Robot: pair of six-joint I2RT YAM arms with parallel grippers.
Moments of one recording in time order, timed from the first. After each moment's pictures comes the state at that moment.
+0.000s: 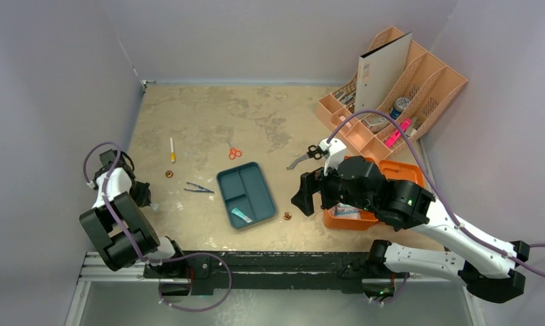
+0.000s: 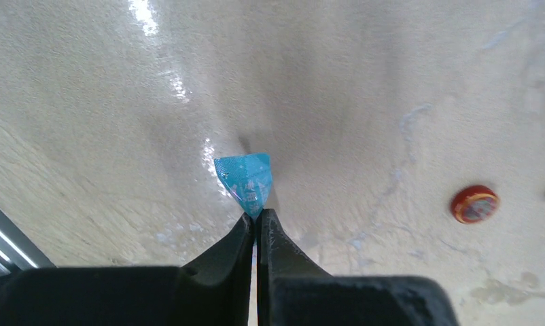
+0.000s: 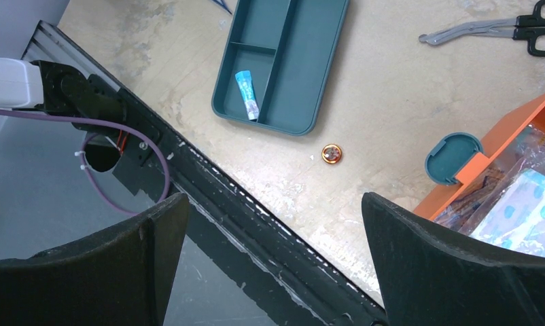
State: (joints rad) left arm 0.59 1.38 0.76 -0.70 -0.15 -0.78; right arm 1.05 0.89 1.14 -0.83 0.13 0.50
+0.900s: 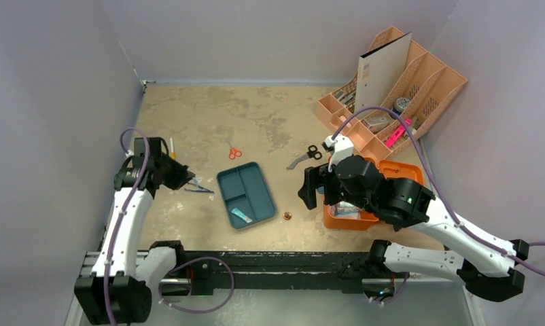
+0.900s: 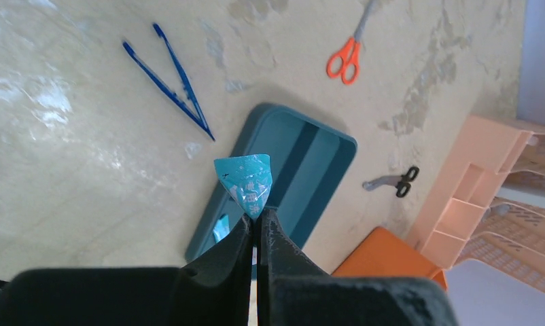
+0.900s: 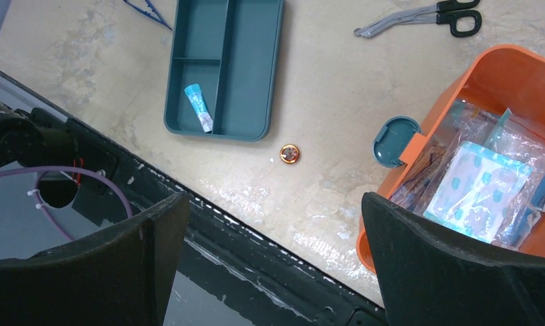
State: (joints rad) left arm 0.08 0.99 0.88 -0.84 0.12 -0.98; right arm 1.05 0.92 1.17 -0.92 0.29 0.55
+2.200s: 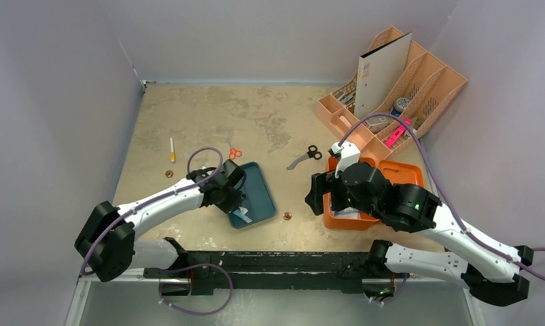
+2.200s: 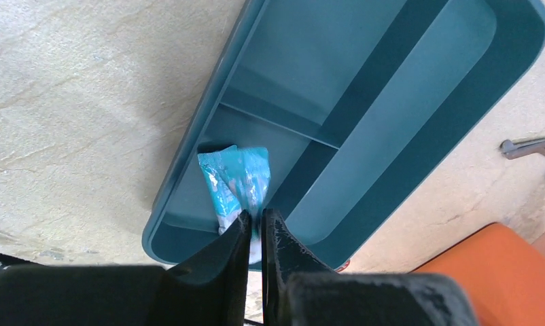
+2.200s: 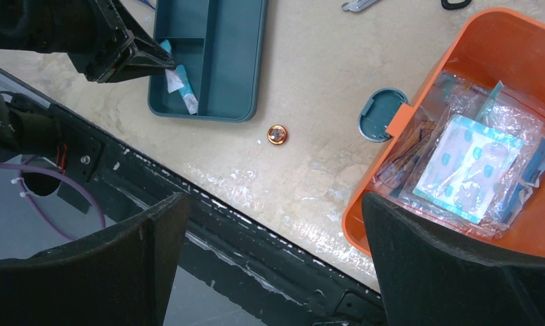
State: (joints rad) left arm -0.72 1.27 0.76 -0.75 -0.20 -1.63; right arm 1.05 0.84 1.11 -0.96 0.29 0.56
